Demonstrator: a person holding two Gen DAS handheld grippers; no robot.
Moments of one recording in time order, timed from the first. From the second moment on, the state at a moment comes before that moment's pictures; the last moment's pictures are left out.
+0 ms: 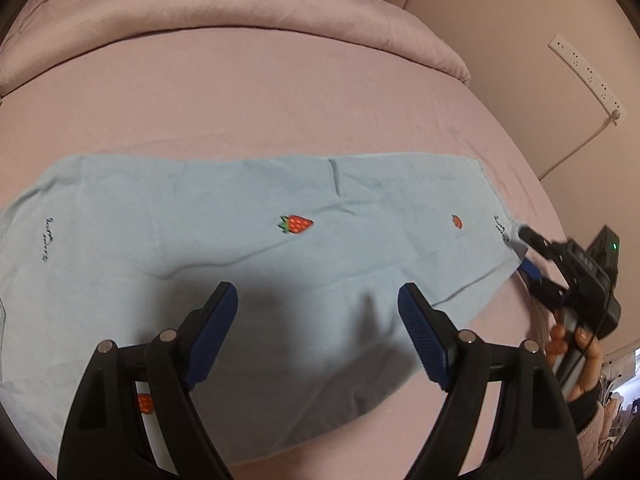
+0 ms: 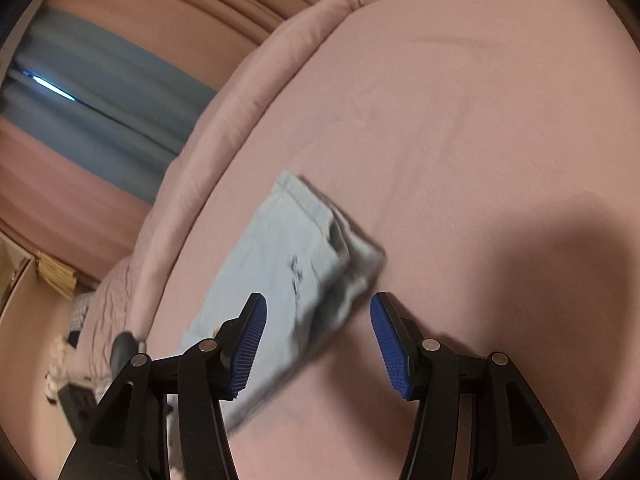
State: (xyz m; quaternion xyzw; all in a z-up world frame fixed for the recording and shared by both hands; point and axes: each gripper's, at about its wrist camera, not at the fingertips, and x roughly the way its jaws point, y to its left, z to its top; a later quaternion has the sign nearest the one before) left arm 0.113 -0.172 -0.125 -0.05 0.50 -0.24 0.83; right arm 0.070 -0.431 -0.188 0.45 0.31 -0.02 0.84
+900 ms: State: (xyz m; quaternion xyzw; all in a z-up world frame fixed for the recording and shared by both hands) left arm 0.150 -0.203 -0.126 -0.34 0.51 -0.38 0.69; right arm 0.092 -0.276 -0.108 0.10 0.27 0.15 0.95
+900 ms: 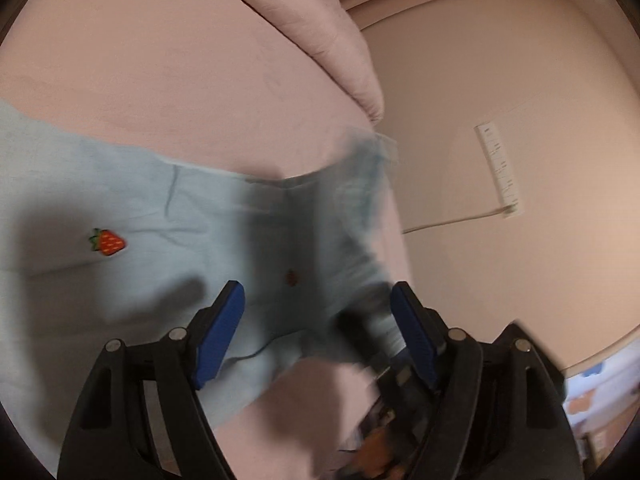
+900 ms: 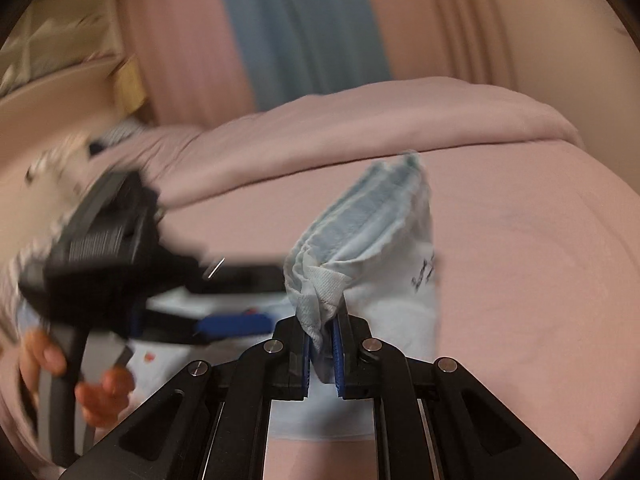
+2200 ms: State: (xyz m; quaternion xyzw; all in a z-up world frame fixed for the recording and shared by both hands) left arm 0.152 -0.046 -0.137 -0.30 0.49 -0.21 0.79; right arm 0.082 -0.106 -0.130 -0.10 0.31 0.28 0.90
